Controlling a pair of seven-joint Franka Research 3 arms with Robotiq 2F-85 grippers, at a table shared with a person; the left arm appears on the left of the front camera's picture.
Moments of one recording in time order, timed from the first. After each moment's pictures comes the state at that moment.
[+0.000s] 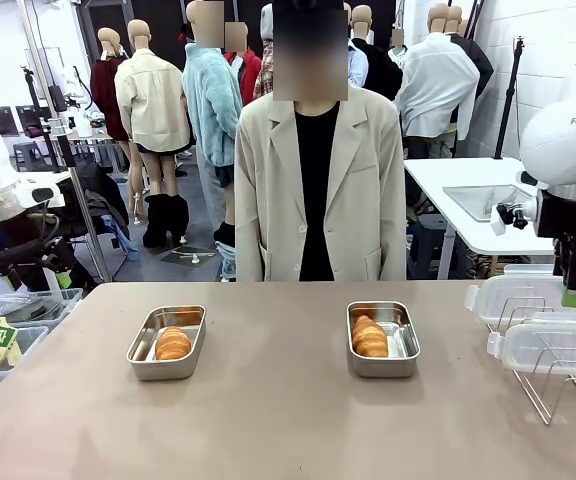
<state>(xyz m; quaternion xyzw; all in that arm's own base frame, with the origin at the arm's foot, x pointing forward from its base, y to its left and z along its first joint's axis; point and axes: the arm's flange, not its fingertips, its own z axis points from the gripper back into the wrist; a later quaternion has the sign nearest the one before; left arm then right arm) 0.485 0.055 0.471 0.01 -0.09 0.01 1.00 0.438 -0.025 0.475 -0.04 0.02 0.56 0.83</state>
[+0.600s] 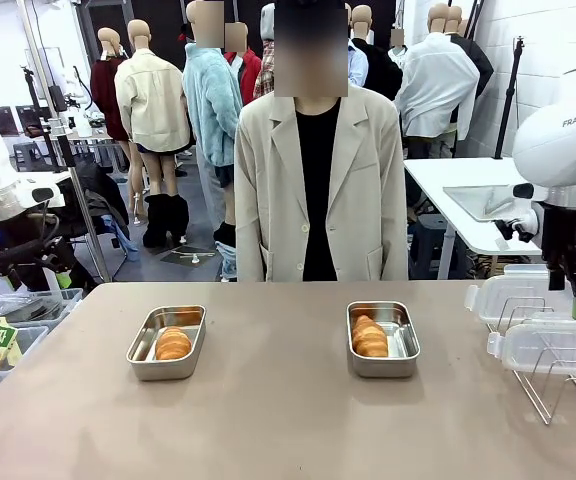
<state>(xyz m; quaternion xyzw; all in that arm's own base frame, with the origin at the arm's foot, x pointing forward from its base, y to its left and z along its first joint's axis) 0.485 0.055 0.471 0.01 -0.09 0.01 1.00 0.431 -0.015 0.462 -0.01 0.07 0.65 0.76</state>
